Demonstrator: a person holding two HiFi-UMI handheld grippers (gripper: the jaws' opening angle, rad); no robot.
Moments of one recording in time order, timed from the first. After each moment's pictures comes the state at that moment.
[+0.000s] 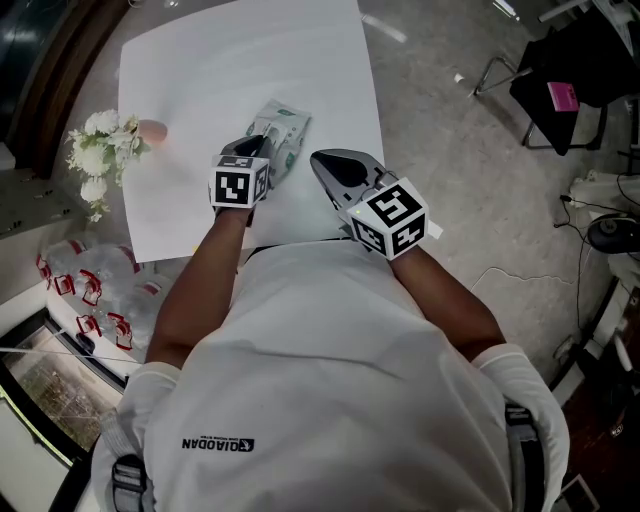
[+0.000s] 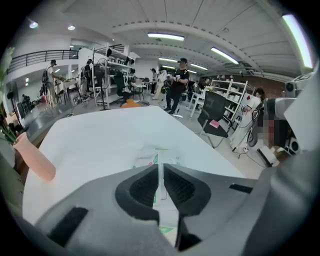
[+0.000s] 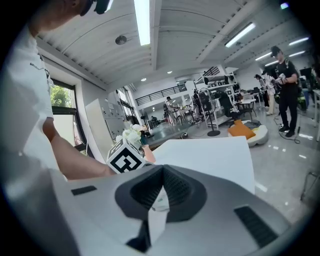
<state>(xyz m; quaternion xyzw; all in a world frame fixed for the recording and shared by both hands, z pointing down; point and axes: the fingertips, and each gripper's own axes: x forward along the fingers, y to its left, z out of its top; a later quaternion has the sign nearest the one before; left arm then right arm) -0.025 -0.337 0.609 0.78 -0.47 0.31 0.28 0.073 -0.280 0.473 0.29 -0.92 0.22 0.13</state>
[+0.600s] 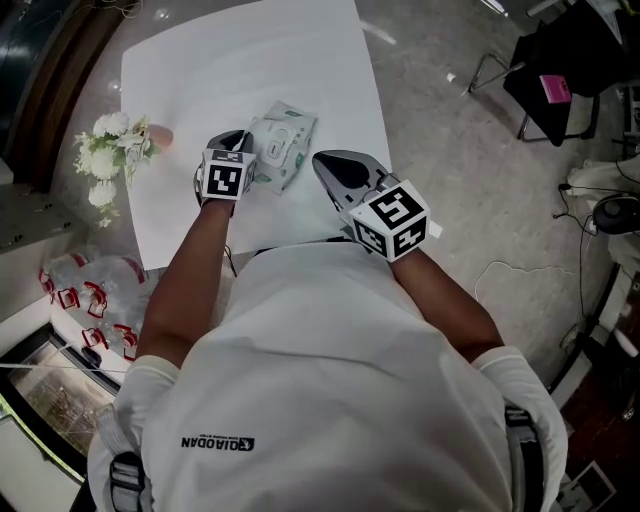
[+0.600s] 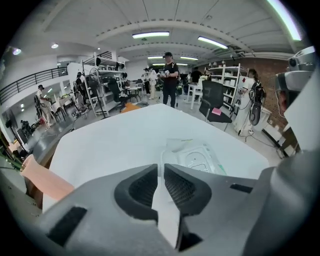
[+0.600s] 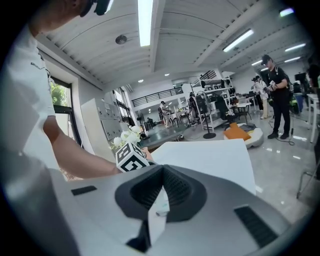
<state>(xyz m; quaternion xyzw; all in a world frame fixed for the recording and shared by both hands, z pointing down) -0.088 -0.357 0.621 0.78 -0.46 0.37 0.20 0.053 -0.272 0.462 0.32 -0.91 0.21 0.13</state>
